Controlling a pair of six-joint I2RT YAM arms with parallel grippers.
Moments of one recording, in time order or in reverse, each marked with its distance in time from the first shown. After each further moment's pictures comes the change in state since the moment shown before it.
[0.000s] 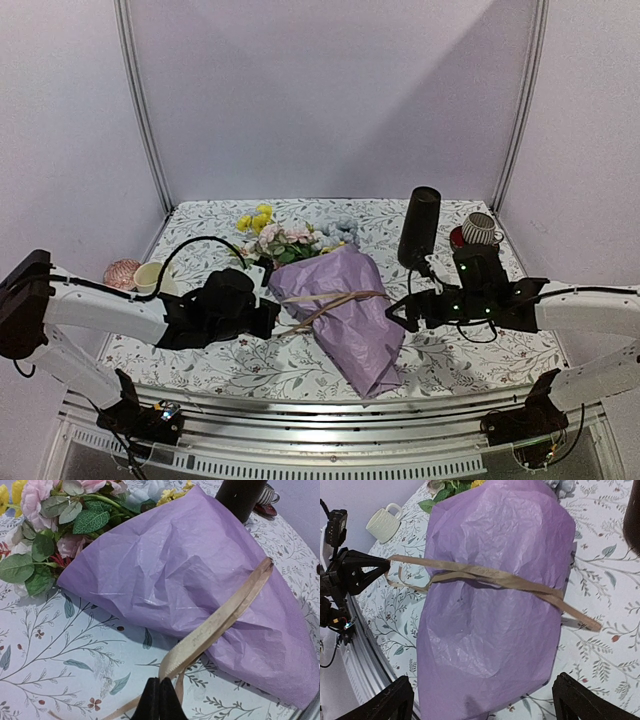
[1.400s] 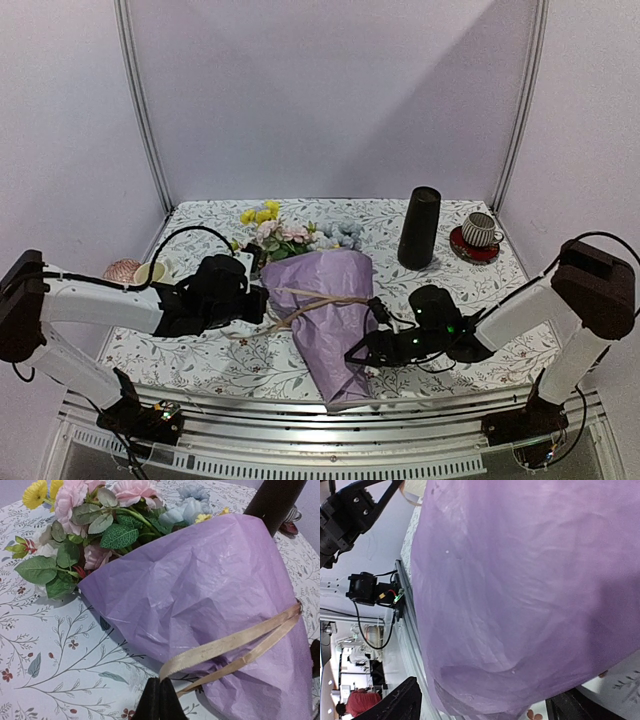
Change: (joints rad) left arm 0.100 -0.021 0.034 -0.062 -0.013 0.021; right arm 0.166 0.492 -0.094 0.626 -0.322 0.423
